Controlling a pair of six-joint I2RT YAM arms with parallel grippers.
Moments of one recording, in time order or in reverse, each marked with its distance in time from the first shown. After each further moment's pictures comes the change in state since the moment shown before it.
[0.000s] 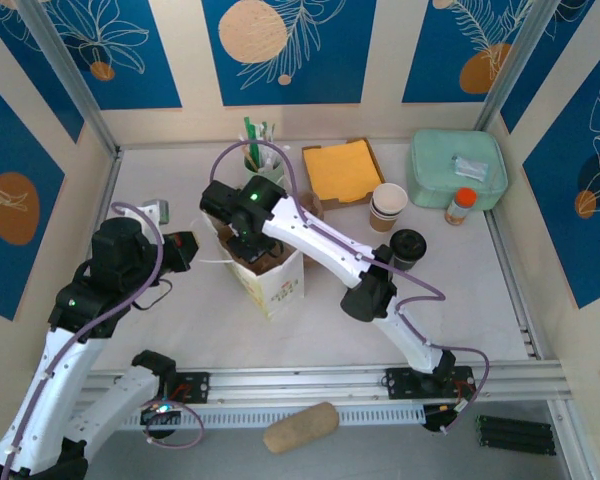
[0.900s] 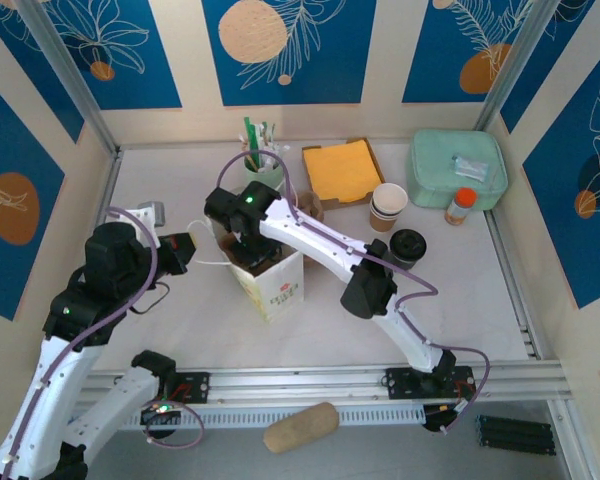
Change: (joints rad) left arm 0.000 -0.026 0.000 0.000 0.000 0.000; right arm -0.035 0.009 -0.149 0.077 -0.084 0.035
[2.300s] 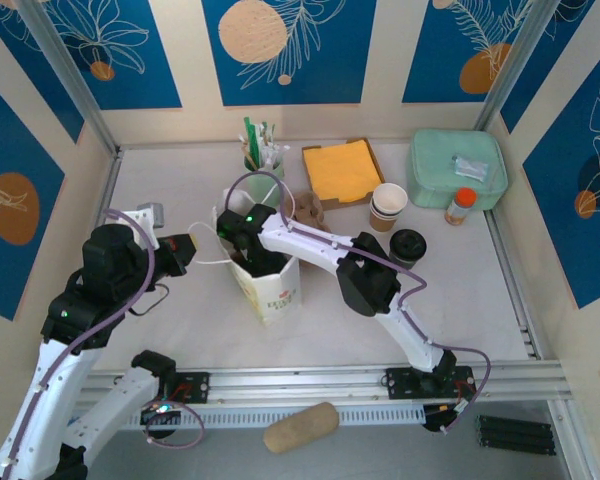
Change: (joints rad) left arm 0.000 -0.013 0.000 0.000 0.026 -0.024; right arm -0.021 -0.017 -0.380 0.285 -0.120 0.050
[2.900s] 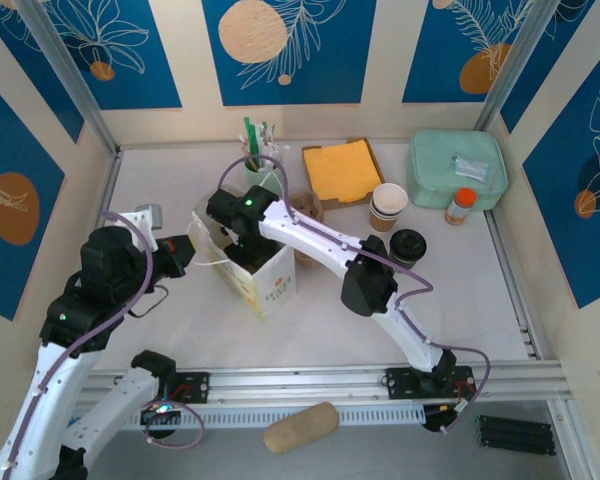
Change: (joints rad) left arm 0.000 -0.015 -0.006 0.000 0.000 -0.002; right arm 0.002 0.023 0.297 -0.145 -0.032 -0.025
